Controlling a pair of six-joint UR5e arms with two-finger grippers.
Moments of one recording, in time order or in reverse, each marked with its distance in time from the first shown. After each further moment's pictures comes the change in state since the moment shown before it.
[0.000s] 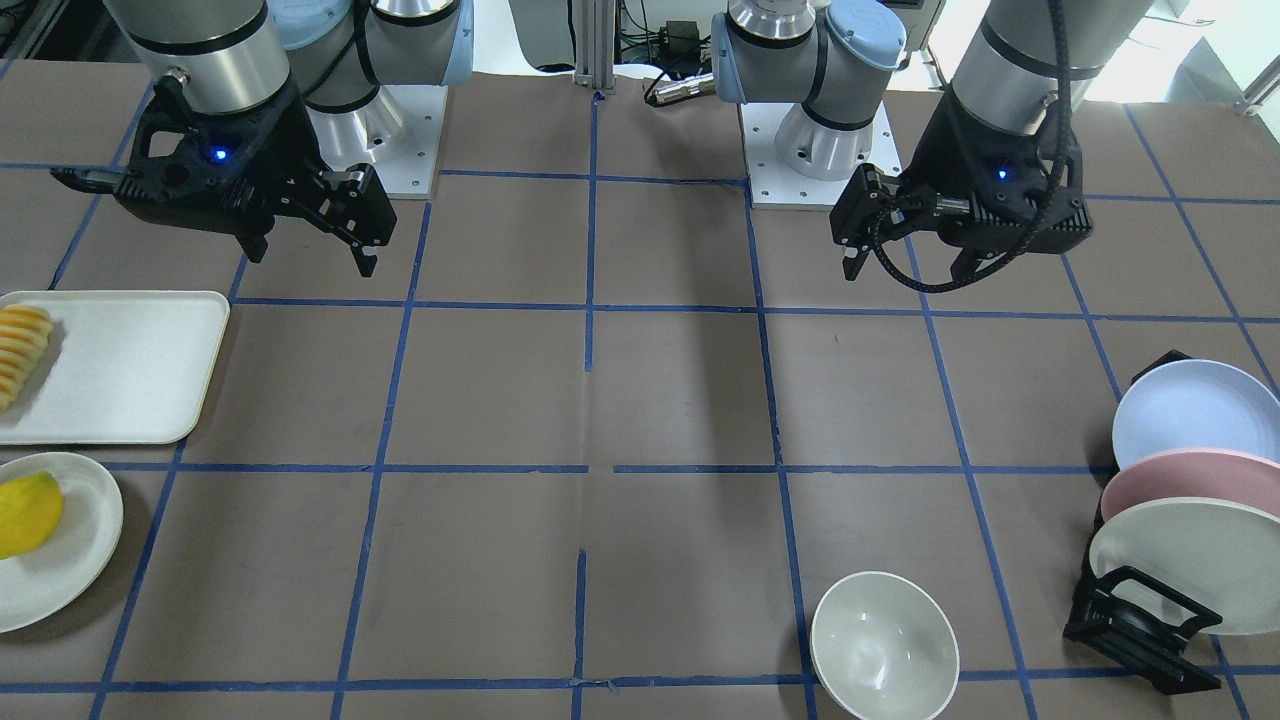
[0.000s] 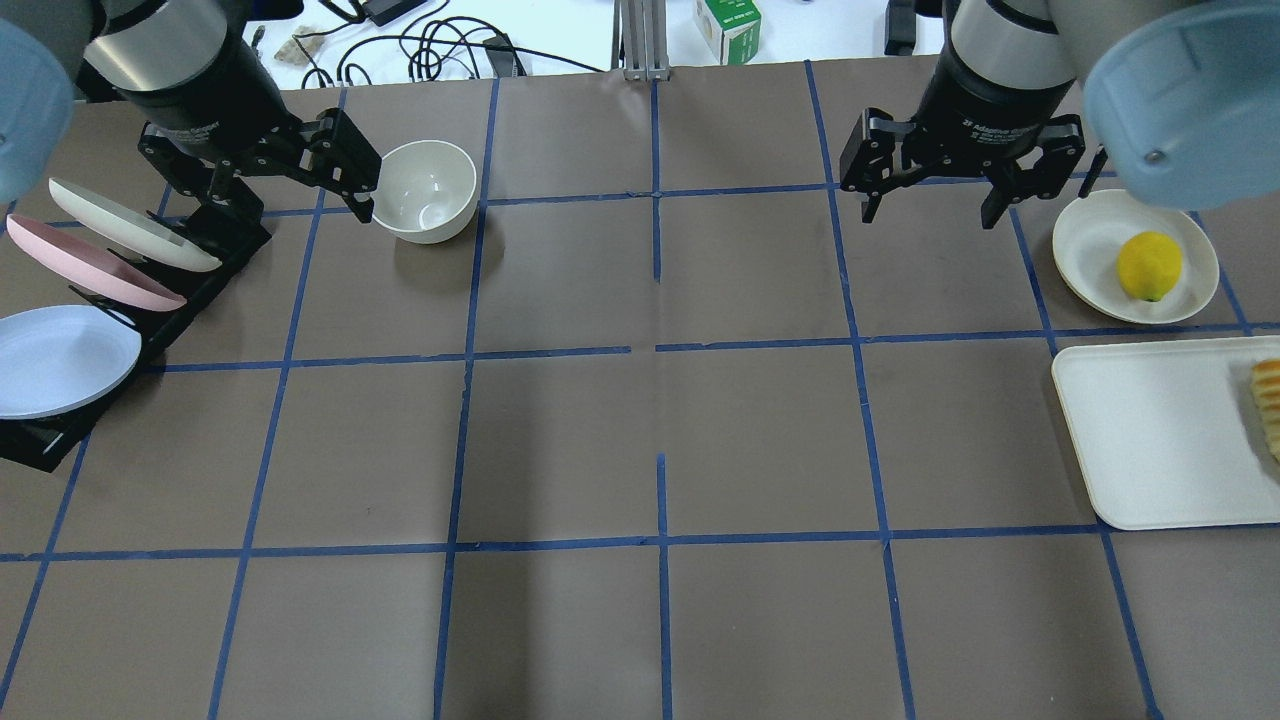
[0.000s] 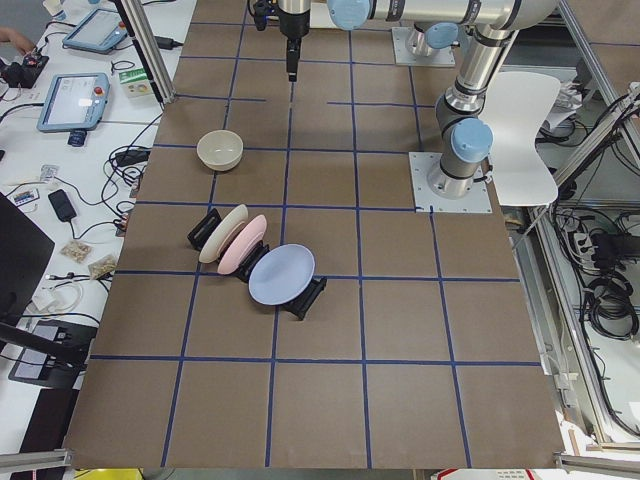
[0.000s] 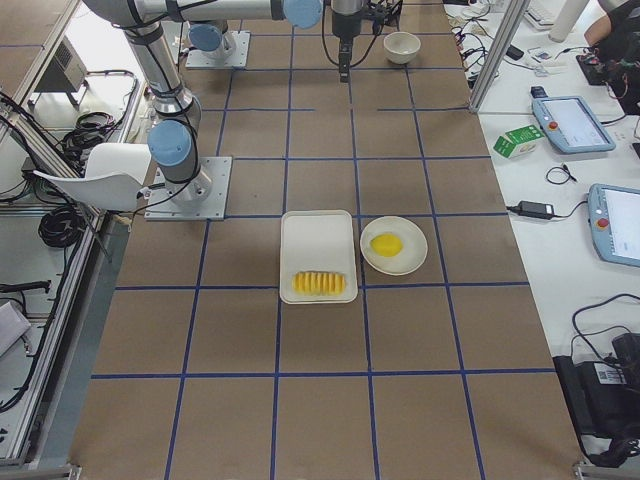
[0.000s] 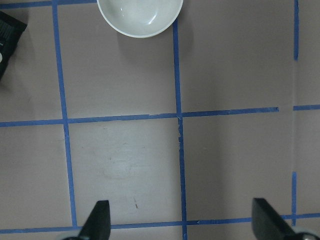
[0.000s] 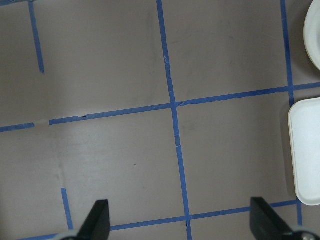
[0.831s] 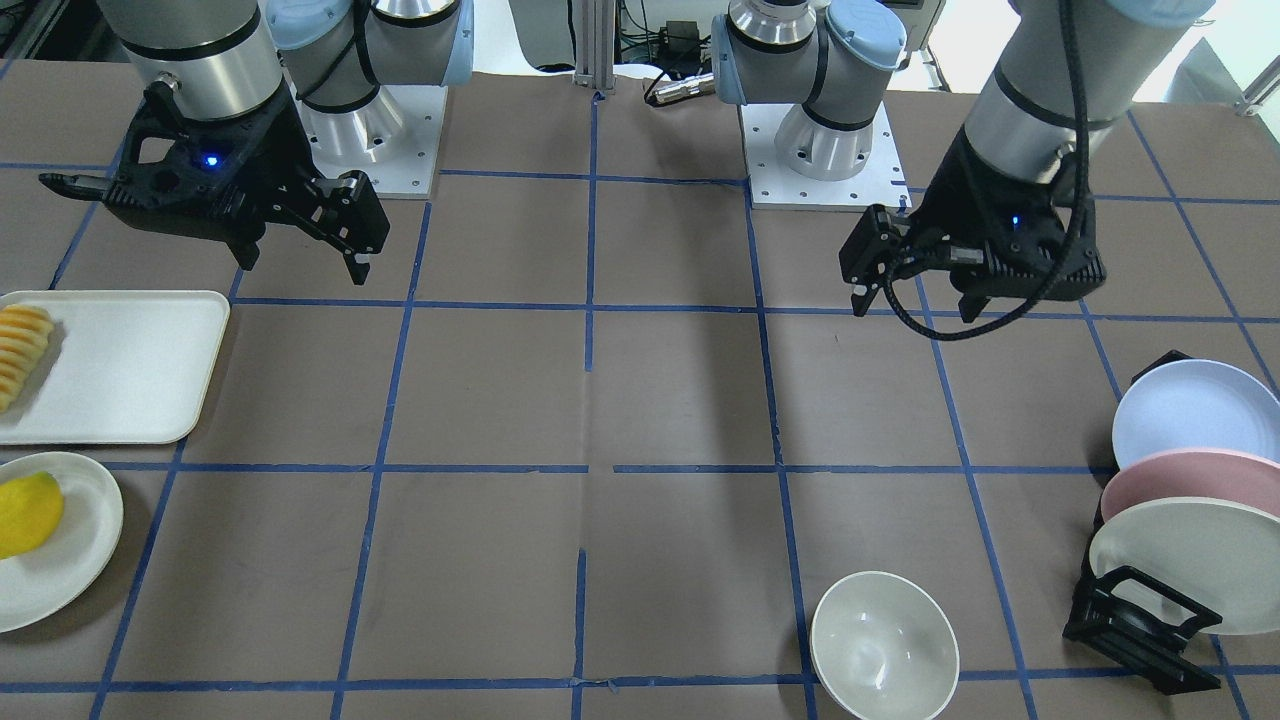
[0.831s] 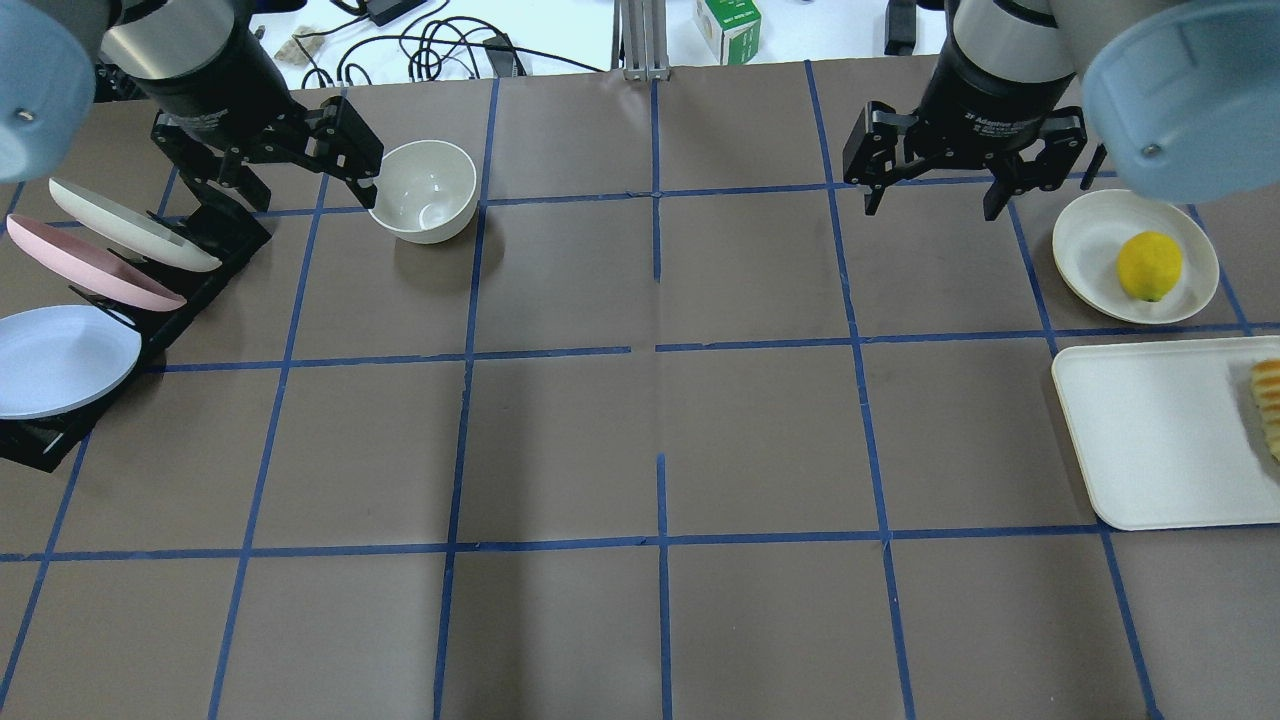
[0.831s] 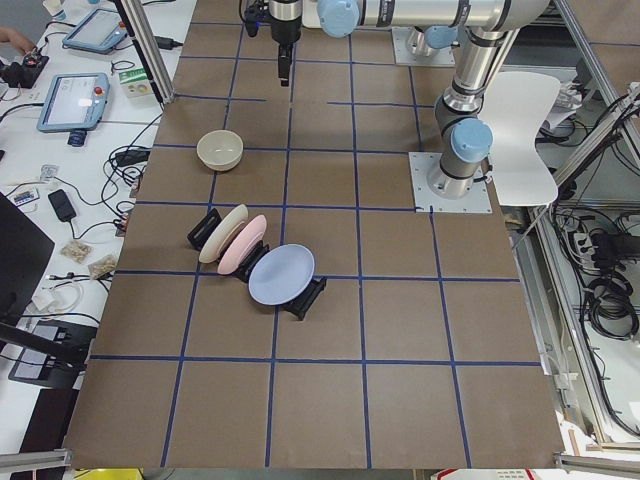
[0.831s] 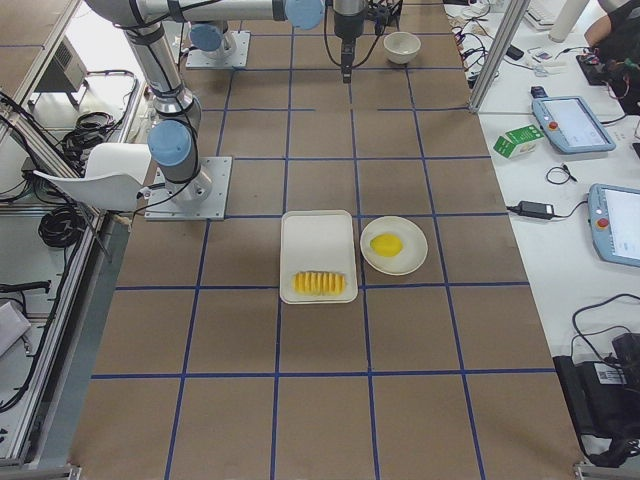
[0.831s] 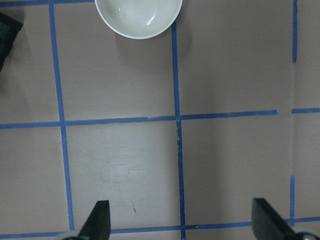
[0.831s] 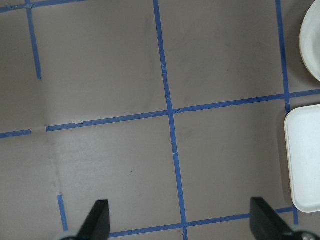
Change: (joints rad) left arm 0.021 -0.106 0.050 0.063 -0.006 0.017; right arm -0.017 0.015 -0.010 -0.018 -0.011 -0.023
